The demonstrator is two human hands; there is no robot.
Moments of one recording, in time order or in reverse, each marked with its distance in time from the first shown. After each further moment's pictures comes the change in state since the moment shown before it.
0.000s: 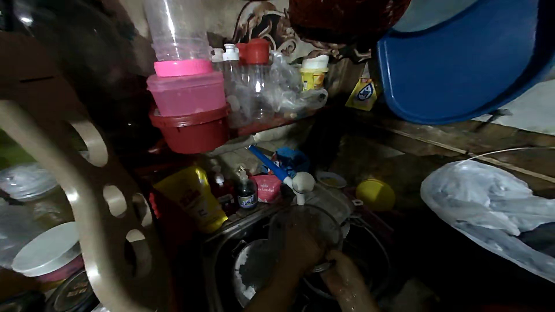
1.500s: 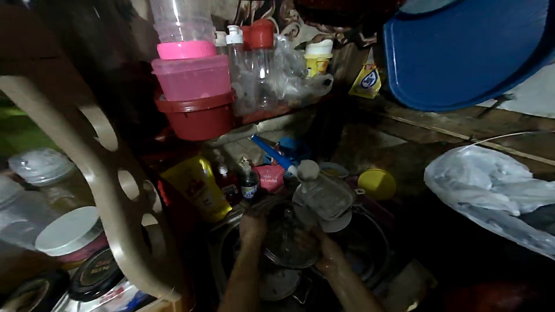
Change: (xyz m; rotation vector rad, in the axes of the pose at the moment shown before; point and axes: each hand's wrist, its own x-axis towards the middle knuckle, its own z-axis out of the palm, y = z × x) left_hand -0.046 -0.067 -0.073 -0.528 0.280 -0.685; right_hand 0.019 0.018 0.010 -0.169 -0.076 0.215
